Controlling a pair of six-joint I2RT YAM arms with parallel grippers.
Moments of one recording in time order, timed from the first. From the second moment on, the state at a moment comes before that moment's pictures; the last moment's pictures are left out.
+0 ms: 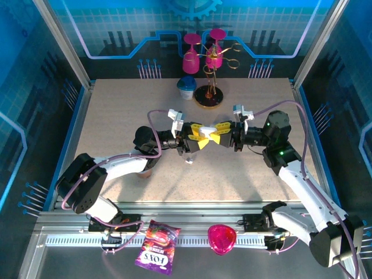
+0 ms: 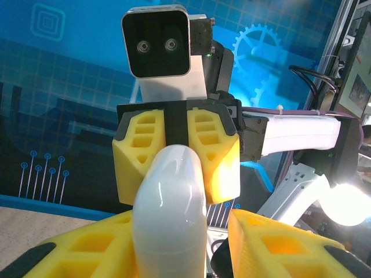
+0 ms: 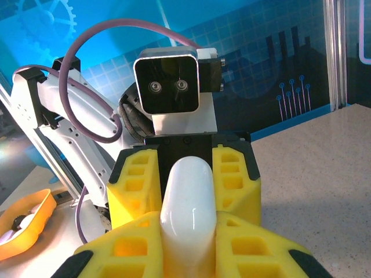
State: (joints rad) left arm -0.64 1.52 0.75 1.28 0.89 -0.66; right arm 0.31 0.98 0.81 0.14 -1.09 0.28
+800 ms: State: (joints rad) left arm -0.63 1.53 0.75 1.25 0.88 -0.63; right arm 0.32 0.97 0.85 -0.01 -0.93 0.22
